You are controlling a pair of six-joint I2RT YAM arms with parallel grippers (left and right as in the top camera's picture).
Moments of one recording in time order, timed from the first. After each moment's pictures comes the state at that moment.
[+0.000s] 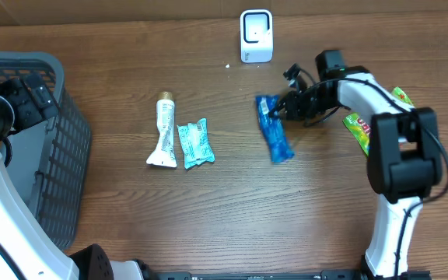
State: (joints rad) left arm 0.41 1.58 2.32 -1.69 -0.06 -0.08; right arm 0.14 2.17 1.56 -0.74 -0.90 -0.11
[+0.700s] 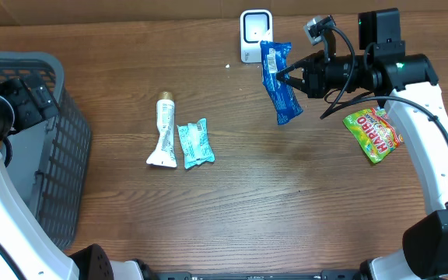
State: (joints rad) left arm 0.41 1.58 2.32 -1.69 -0.06 -0.08; right arm 0.14 1.70 1.59 -0.77 -0.98 -0.11
